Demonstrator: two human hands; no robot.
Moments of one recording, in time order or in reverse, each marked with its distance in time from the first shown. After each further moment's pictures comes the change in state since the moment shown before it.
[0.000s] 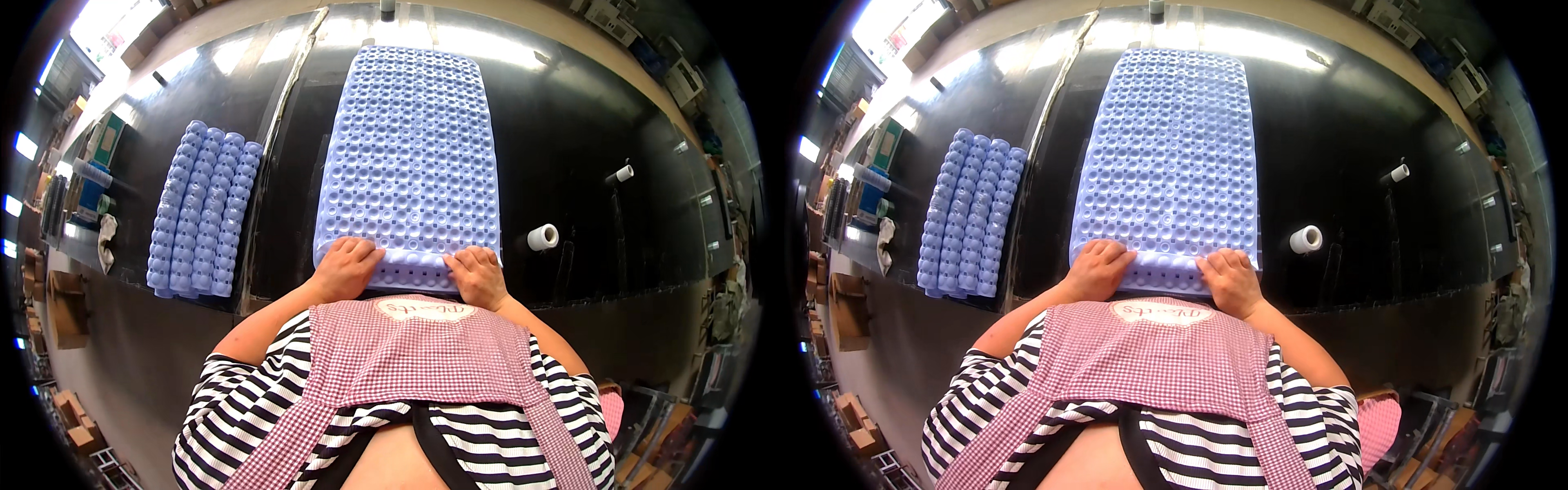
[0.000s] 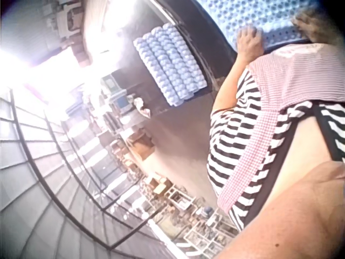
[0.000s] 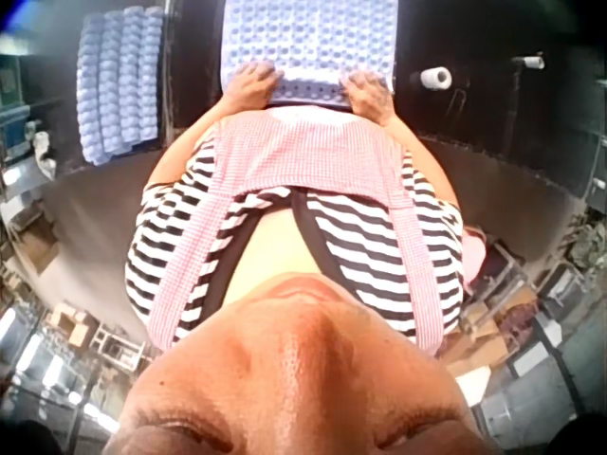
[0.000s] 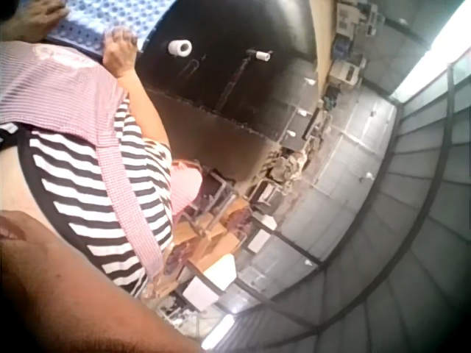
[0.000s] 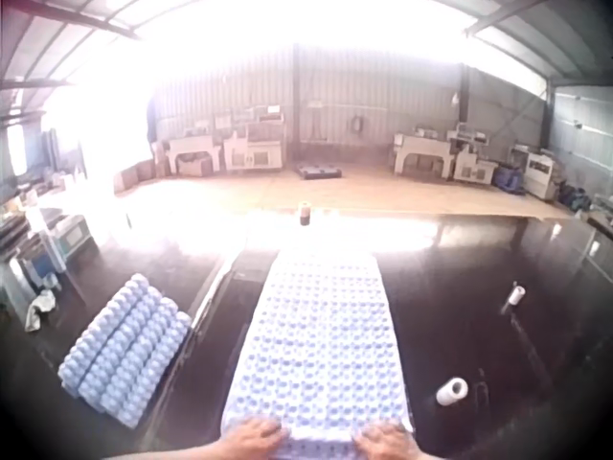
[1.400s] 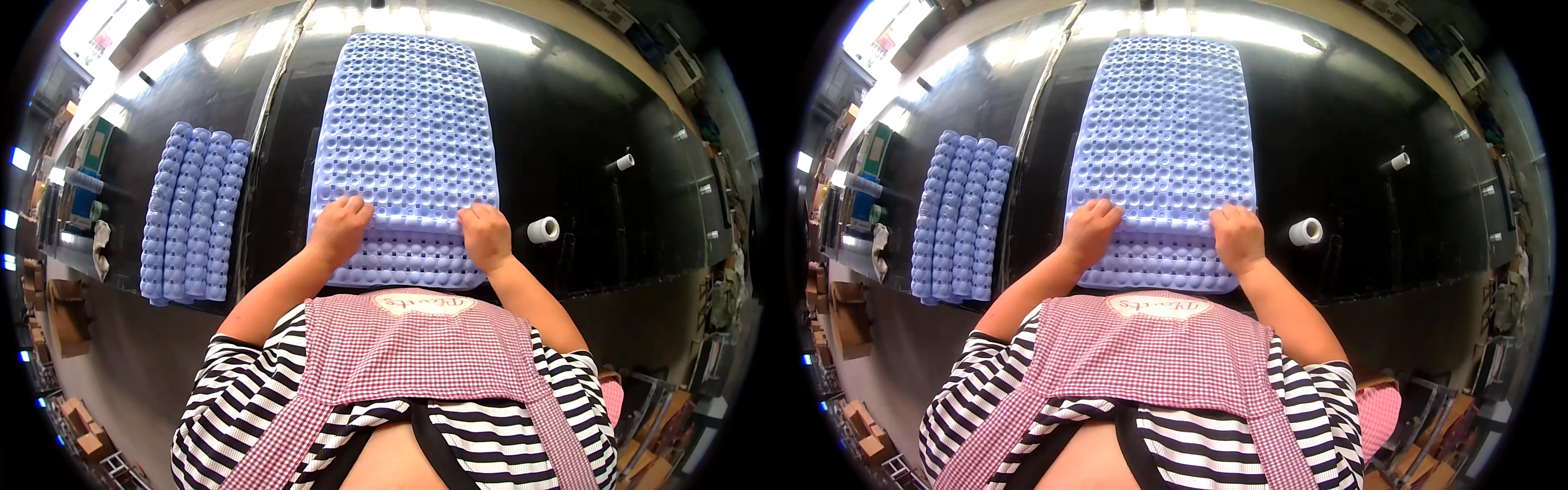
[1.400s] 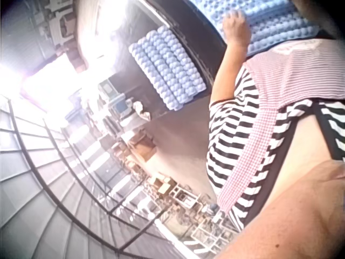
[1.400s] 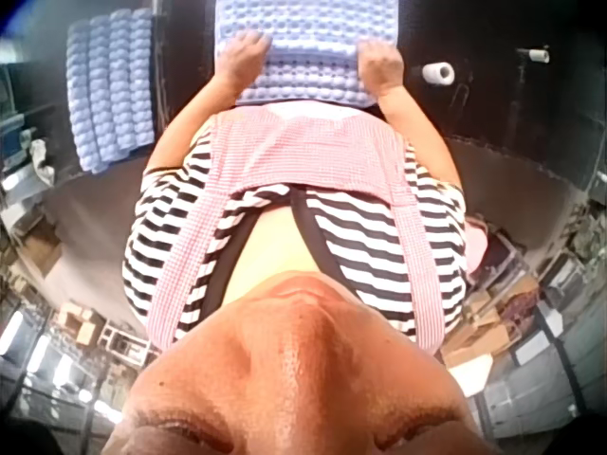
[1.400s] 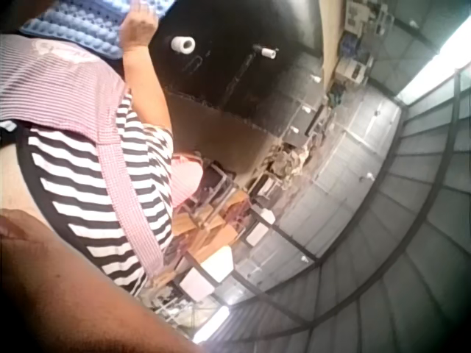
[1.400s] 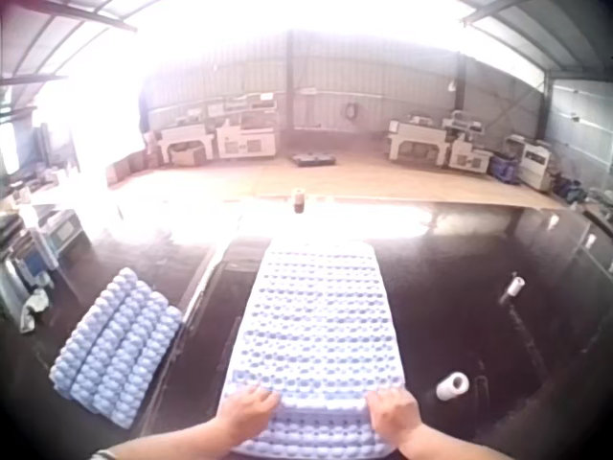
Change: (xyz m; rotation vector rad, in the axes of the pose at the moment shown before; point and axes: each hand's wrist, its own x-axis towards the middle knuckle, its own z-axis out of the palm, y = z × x) left_hand 0.059 -0.043 0.006 0.114 -0.069 -0.141; right_hand 0.050 0.054 0.012 -0.158 0.103 0.163
